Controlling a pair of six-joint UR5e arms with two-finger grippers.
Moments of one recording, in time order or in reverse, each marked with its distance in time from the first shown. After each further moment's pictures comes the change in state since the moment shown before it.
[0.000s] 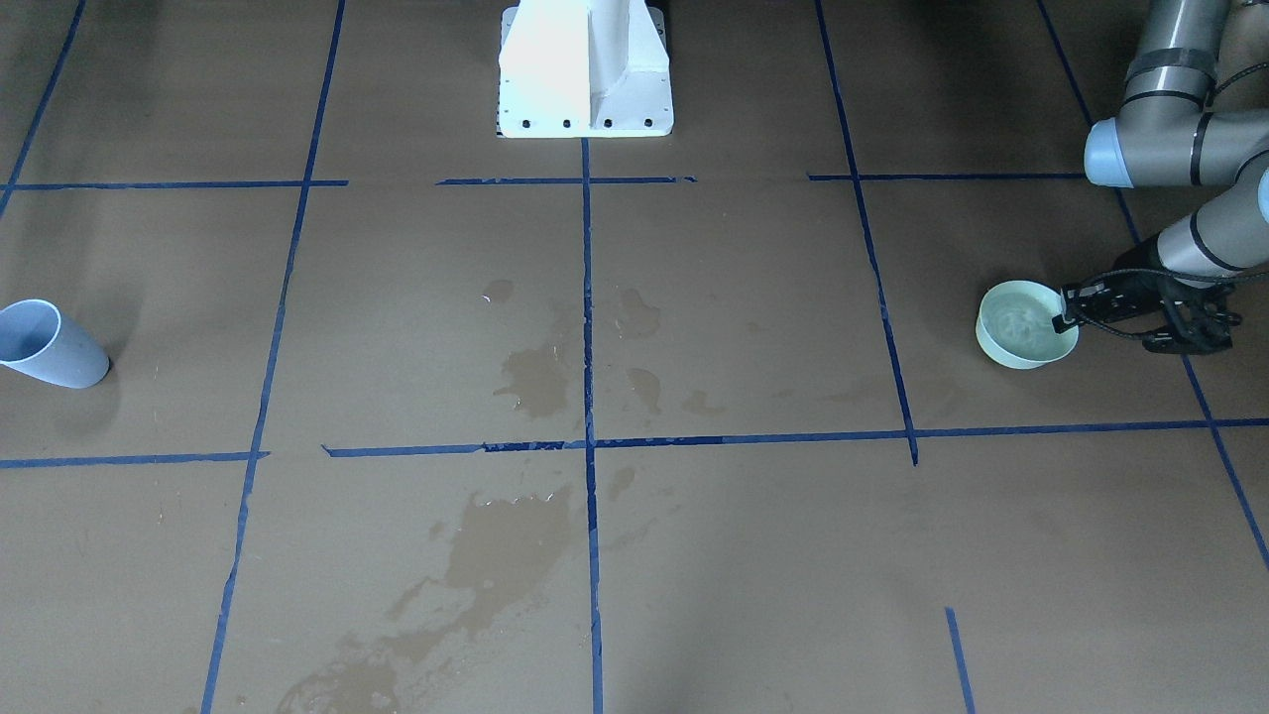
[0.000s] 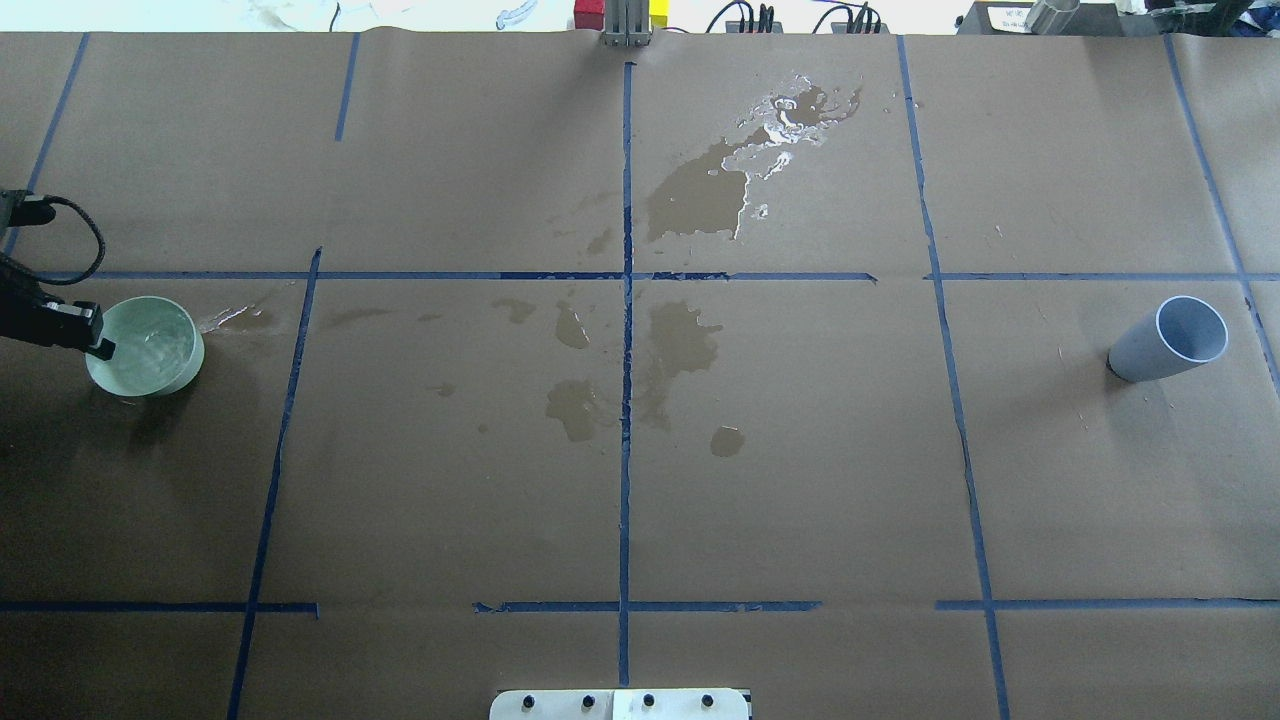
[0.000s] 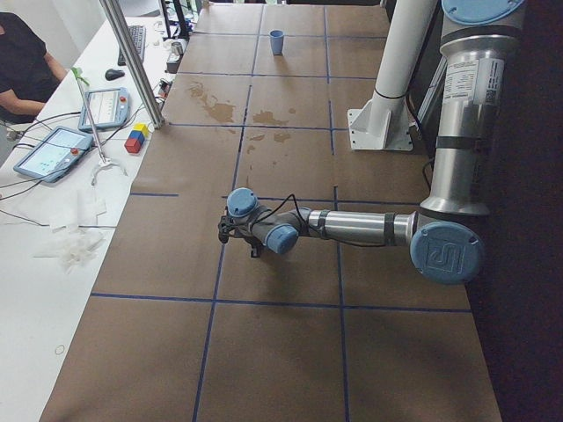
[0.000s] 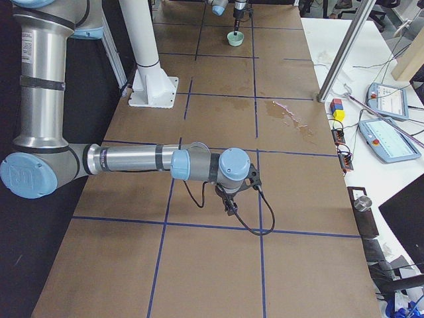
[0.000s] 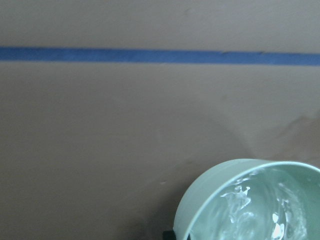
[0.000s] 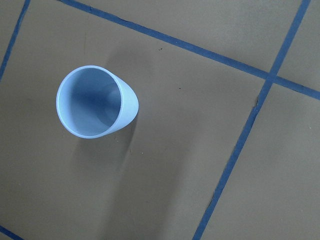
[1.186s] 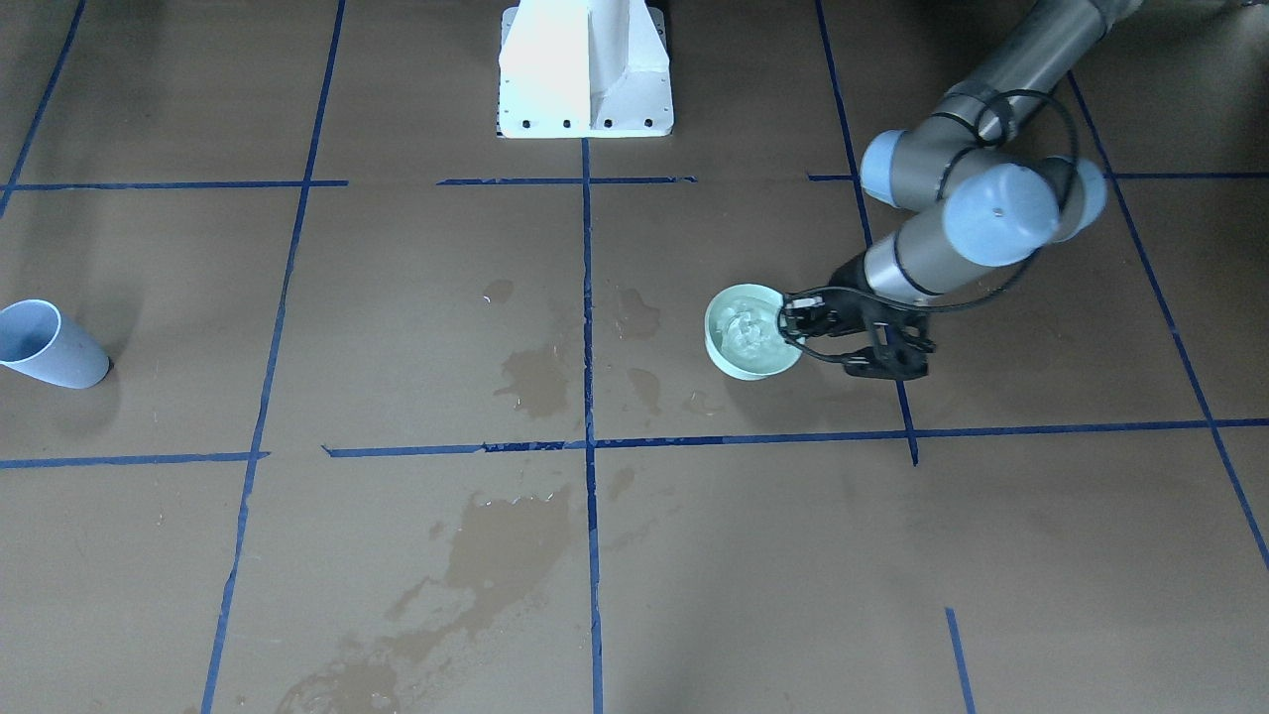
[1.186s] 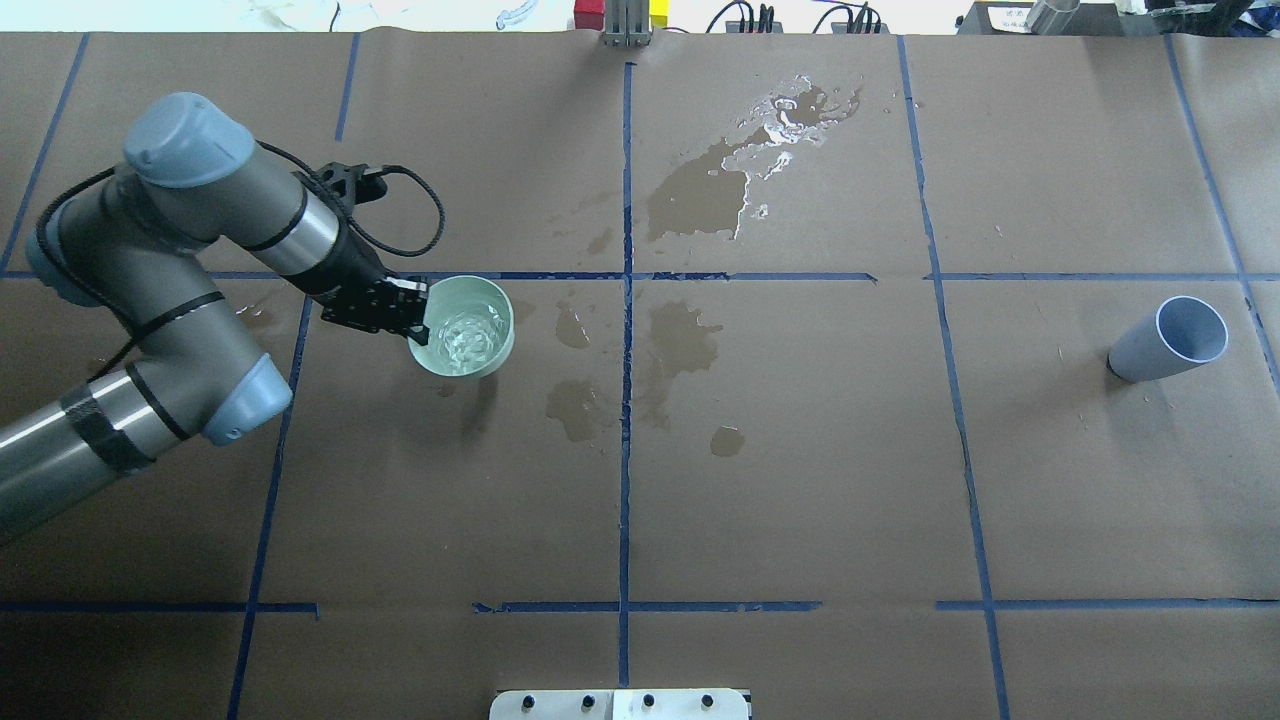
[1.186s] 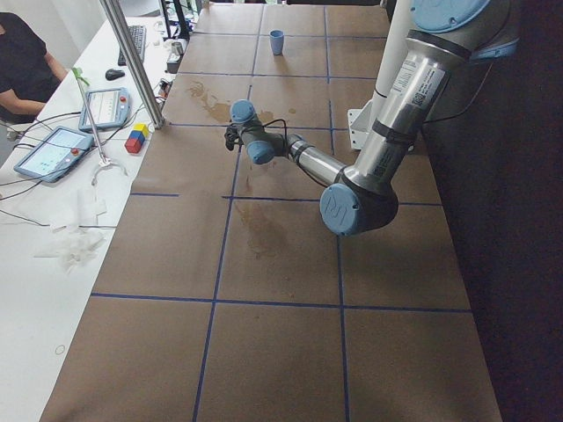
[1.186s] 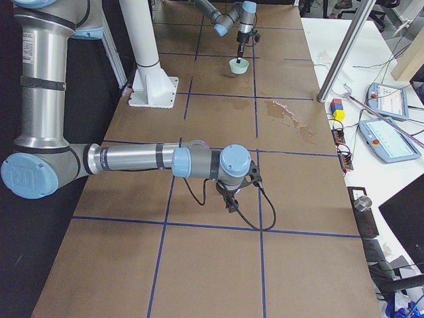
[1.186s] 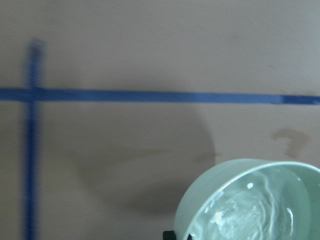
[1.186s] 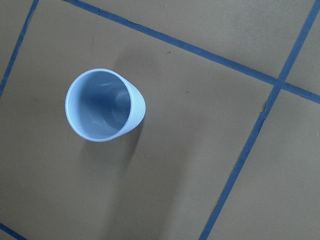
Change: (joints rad) left arm 0.310 -0.428 0.005 0.041 0.070 -0.452; right arm -0.015 0.003 0.013 0.000 0.001 -0.001
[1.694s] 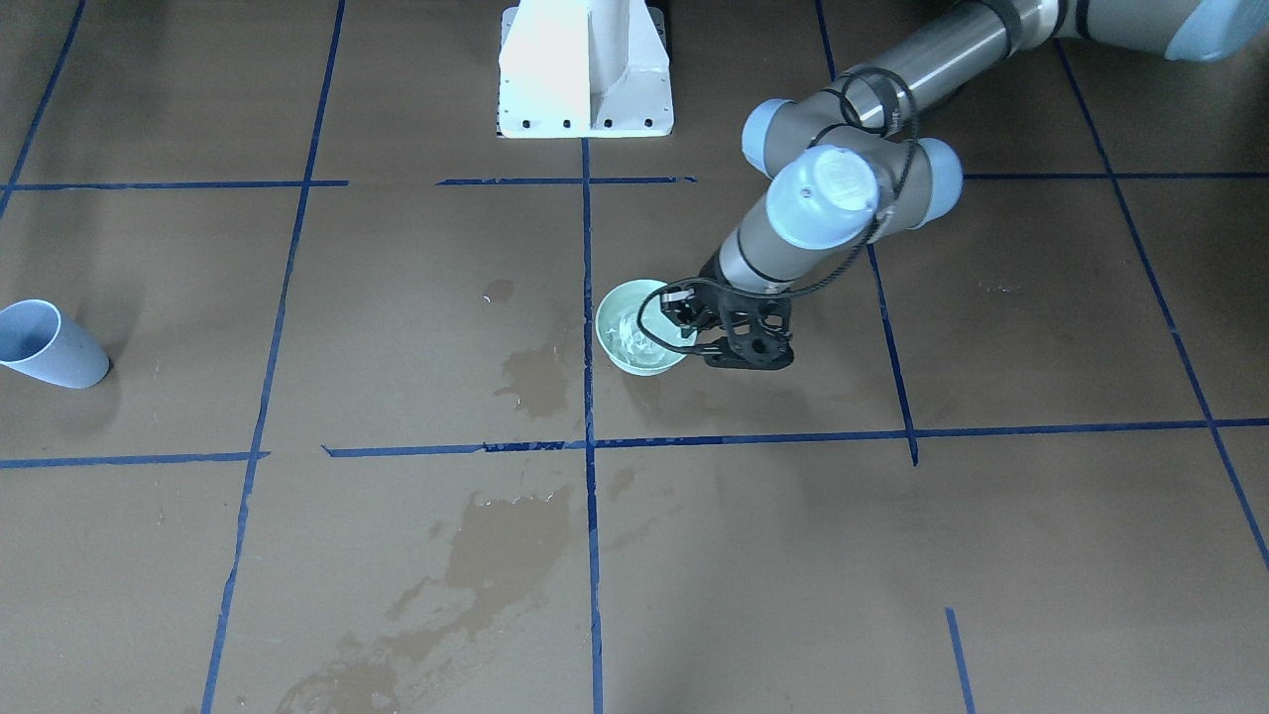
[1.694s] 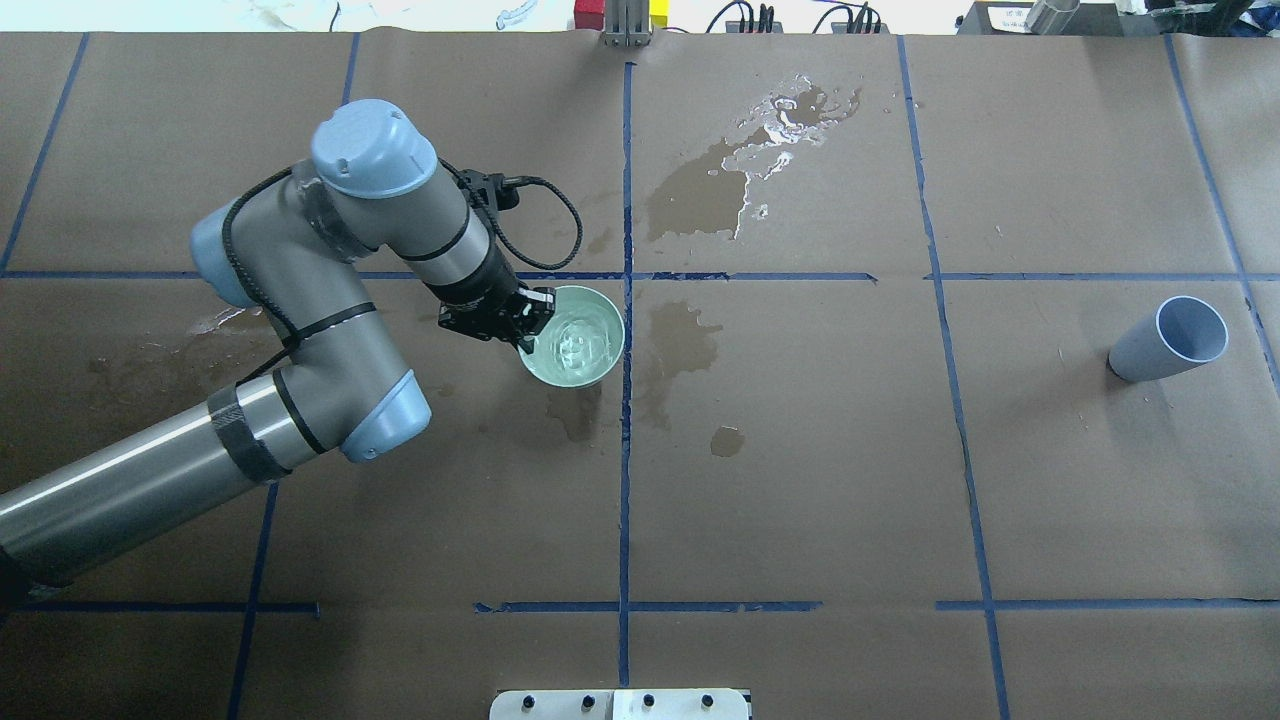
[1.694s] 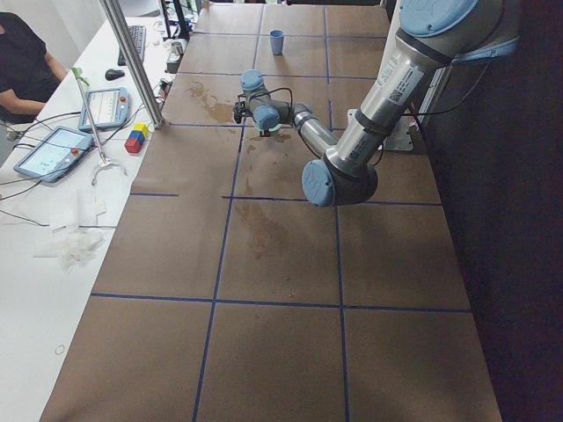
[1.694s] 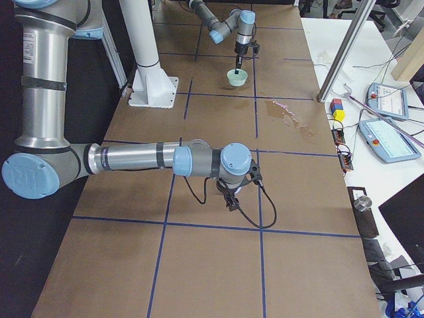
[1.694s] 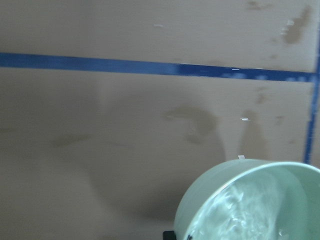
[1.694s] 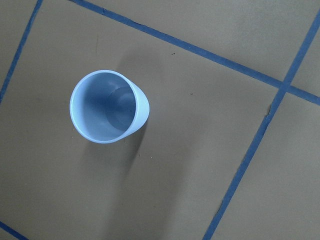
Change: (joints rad) left arm 0.100 -0.205 0.060 0.199 0.130 -0.013; right arm -0.008 0.002 0.005 0.001 0.000 -0.001
